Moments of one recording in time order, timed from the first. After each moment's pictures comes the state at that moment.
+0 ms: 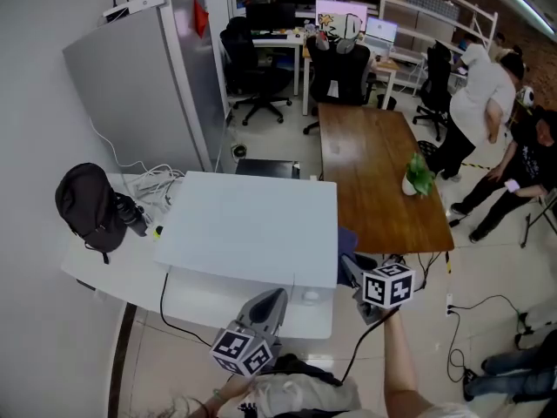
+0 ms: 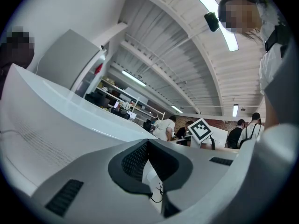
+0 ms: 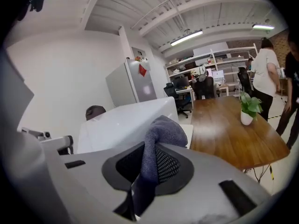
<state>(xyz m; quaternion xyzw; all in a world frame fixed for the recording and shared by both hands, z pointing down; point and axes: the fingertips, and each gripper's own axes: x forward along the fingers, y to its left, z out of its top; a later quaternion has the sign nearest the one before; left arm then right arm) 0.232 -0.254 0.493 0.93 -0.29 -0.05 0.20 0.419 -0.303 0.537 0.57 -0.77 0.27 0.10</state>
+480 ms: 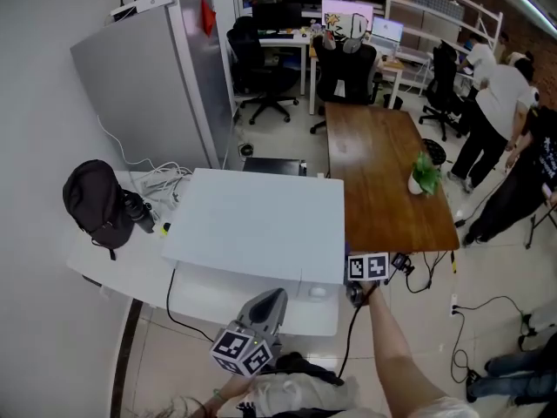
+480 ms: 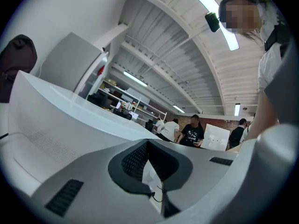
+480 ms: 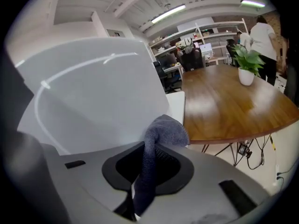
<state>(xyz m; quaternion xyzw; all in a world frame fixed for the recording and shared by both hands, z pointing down) 0.213 -0.248 0.492 0.93 -0.31 -0.05 0.19 0.432 -0.344 0.699 0.56 -0.71 0.41 0.14</state>
